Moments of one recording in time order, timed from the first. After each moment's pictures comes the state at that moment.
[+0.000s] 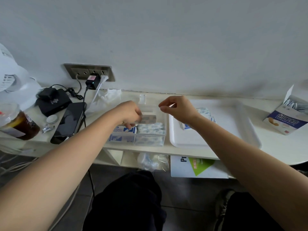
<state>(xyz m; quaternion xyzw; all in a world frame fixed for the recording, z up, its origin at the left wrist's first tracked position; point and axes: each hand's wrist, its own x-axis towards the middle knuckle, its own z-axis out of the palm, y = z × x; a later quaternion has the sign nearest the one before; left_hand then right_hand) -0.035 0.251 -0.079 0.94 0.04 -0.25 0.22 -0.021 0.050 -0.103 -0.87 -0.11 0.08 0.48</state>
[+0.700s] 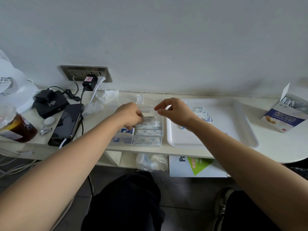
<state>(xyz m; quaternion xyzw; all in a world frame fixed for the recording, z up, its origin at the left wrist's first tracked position) -0.039 0.238 -0.084 0.96 0.02 -0.21 0.20 -0.026 0.049 -0.104 -0.87 -0.14 0.10 0.46</state>
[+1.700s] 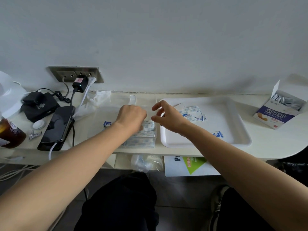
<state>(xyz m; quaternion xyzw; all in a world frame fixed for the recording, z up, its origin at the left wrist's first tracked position) -0.035 0.204 -0.105 0.96 -0.16 -0.06 -0.21 -0.035 0.048 -0.122 -0.86 -0.11 0.13 0.48</state>
